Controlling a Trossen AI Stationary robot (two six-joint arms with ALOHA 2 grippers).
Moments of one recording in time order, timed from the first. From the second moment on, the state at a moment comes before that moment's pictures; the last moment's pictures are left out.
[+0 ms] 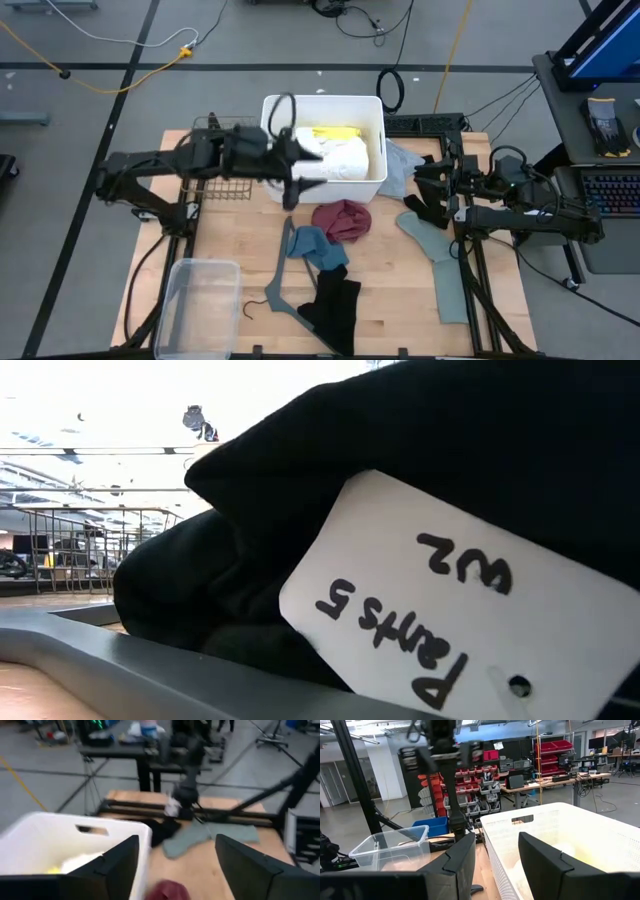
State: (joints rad) left arm 0.02 1.42 1.55 -0.45 -0.09 -0.04; right arm -0.19 0.39 0.59 -0.11 -0.03 0.15
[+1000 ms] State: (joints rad) left arm -0.35 1.64 1.55 -0.68 -0.39 -0.41; right arm -0.19 0.39 0.59 -0.11 -0.03 0.14
